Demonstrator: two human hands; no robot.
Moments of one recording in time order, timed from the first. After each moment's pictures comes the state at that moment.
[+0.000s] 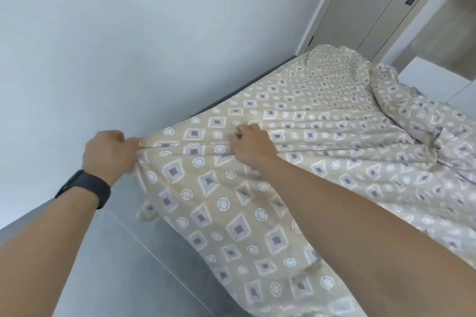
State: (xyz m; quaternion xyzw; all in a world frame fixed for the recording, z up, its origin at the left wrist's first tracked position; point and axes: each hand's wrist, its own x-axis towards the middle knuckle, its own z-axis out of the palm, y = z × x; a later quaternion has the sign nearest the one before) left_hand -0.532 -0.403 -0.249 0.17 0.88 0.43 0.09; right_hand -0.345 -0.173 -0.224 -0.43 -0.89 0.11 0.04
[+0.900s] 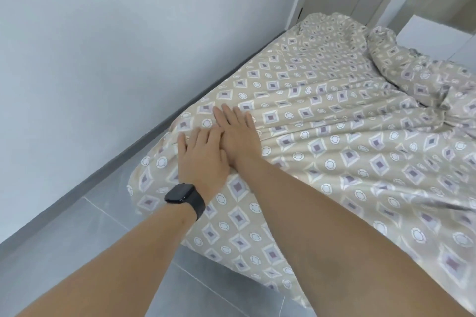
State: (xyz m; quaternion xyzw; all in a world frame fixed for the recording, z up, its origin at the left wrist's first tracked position) left_hand -0.404 -0.301 -0.283 0.48 0.83 0.28 -0.05; right_hand -0.361 -0.184 -0.273 -0.37 -0.93 -0.01 0.00
